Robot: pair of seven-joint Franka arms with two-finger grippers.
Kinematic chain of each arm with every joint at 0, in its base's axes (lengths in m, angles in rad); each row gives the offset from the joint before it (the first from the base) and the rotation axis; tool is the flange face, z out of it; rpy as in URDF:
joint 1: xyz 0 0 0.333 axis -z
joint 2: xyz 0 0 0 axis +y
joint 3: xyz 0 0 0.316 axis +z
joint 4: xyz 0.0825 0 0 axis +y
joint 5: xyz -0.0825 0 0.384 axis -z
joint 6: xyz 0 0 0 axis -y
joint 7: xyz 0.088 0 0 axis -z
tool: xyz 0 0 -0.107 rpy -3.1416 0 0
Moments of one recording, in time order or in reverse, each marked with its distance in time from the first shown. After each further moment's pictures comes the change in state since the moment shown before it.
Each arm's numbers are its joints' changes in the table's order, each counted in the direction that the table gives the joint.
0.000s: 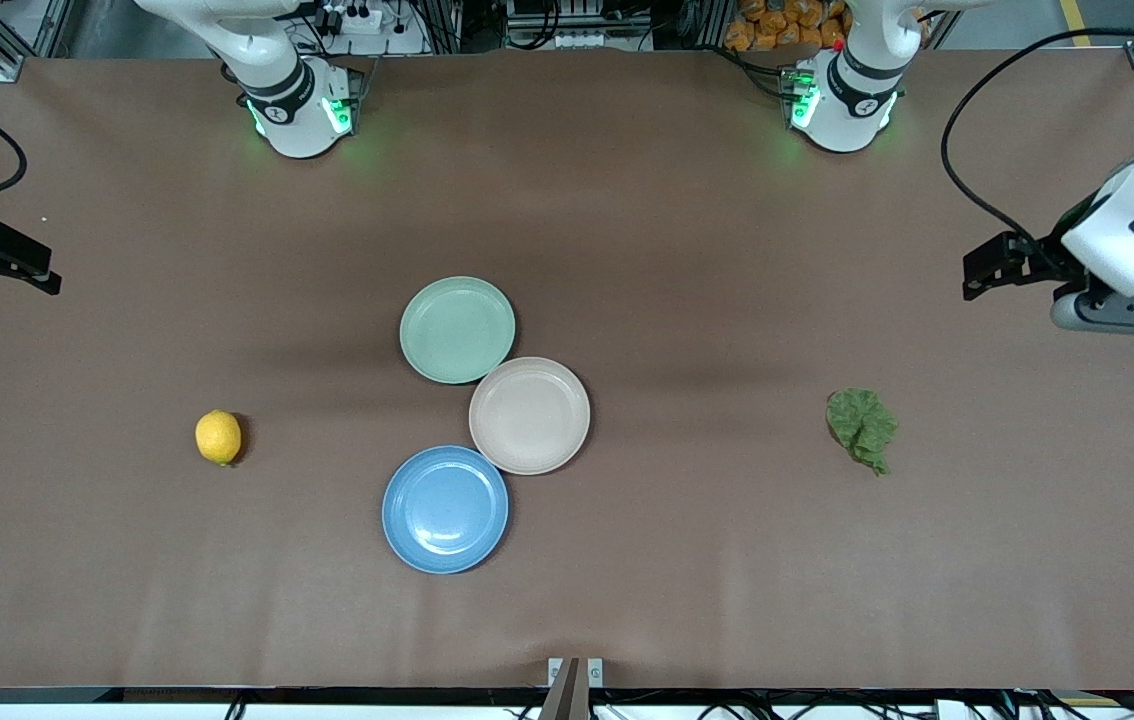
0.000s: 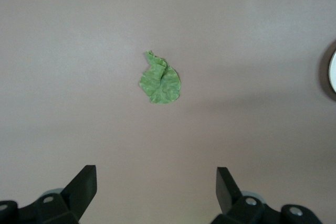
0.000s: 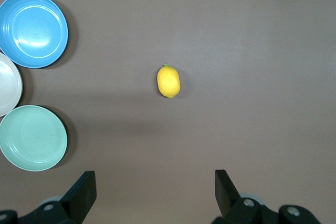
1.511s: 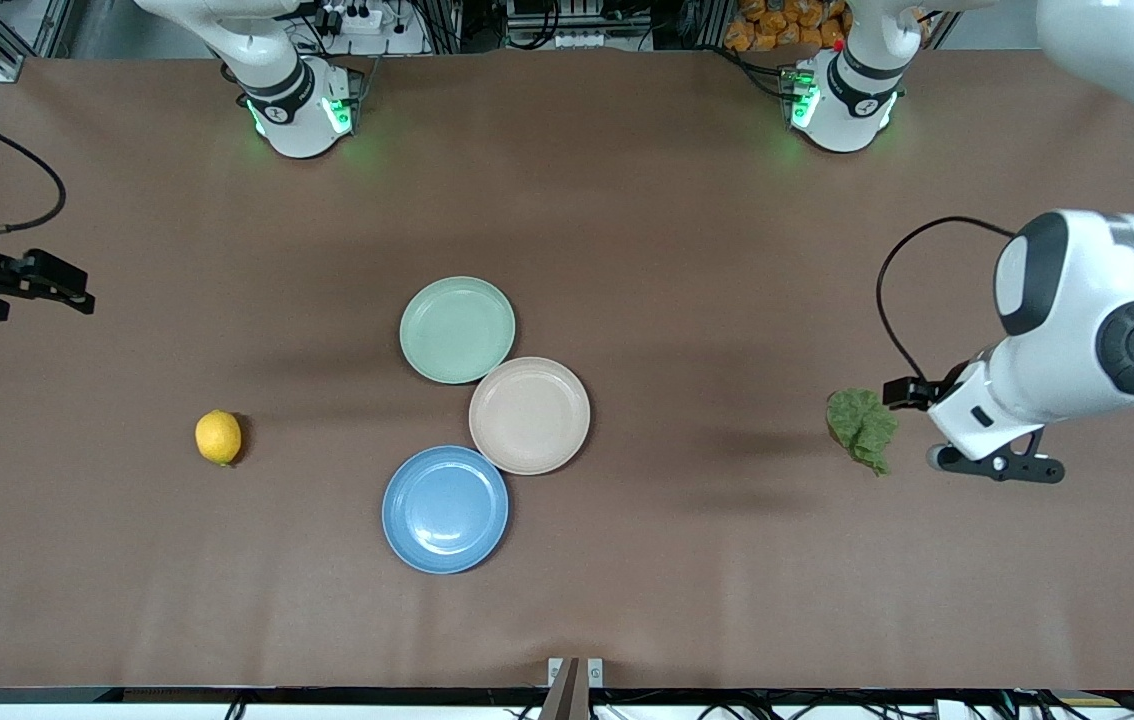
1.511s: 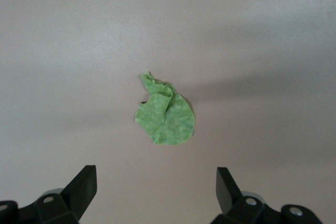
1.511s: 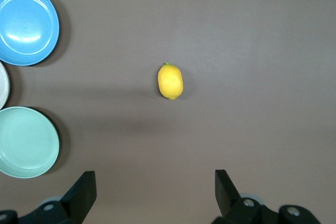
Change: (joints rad) left arm 0.023 0.341 0.003 -0.009 -0.067 0.245 0.000; right arm -0.002 0.000 0.002 0.151 0.000 0.139 0.000
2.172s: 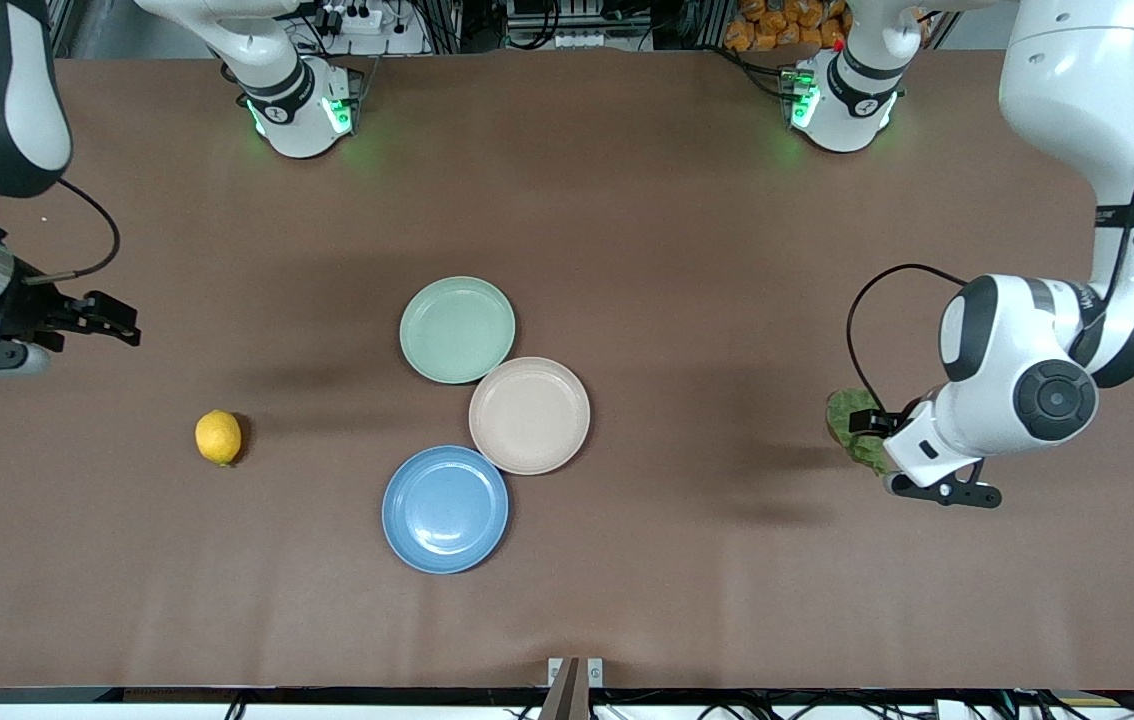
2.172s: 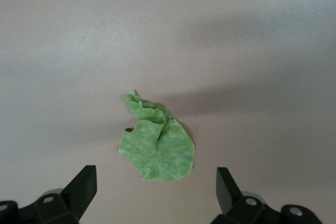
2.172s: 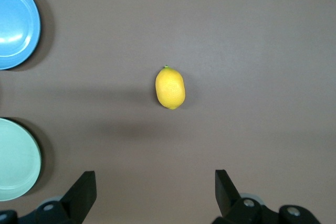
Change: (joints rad) left arm 0.002 0.103 -0.001 0.063 0.000 0.171 0.003; right arm 0.001 0.016 -0.001 0.185 0.000 0.214 0.000
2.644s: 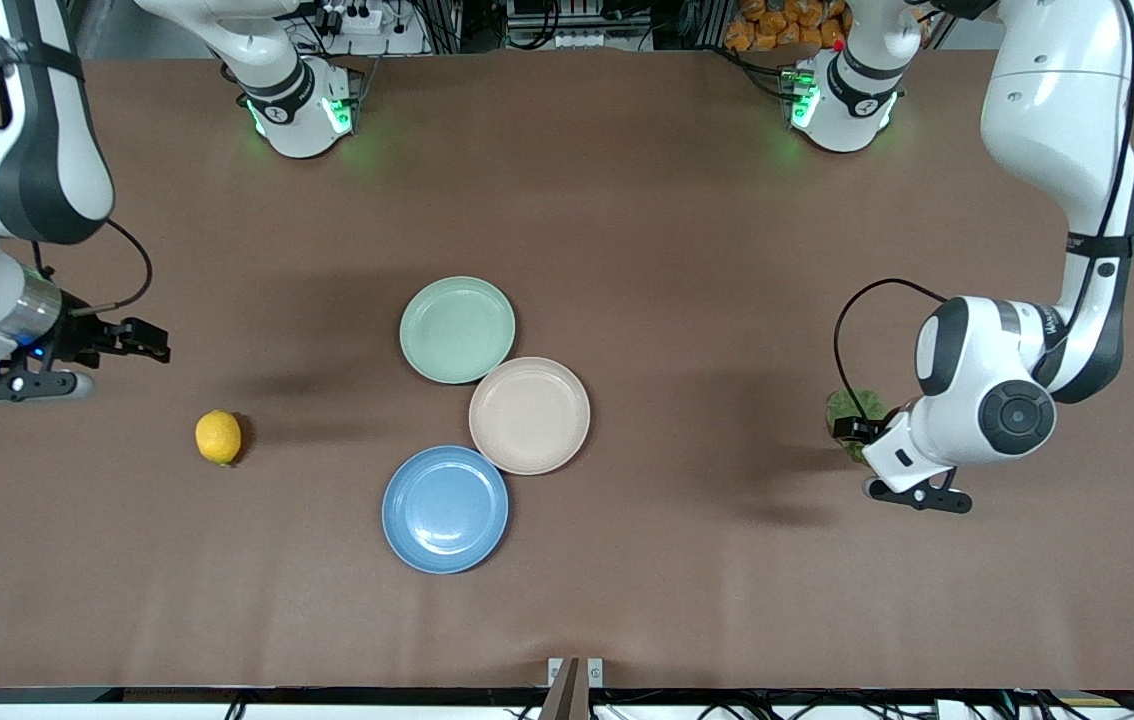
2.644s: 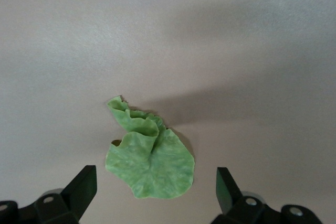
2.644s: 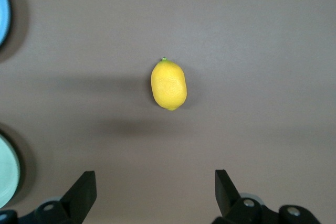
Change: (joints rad) left arm 0.004 0.066 -0.001 0.006 -0.004 0.042 0.014; right arm 0.002 0.086 -0.004 0.061 0.000 0.104 0.002
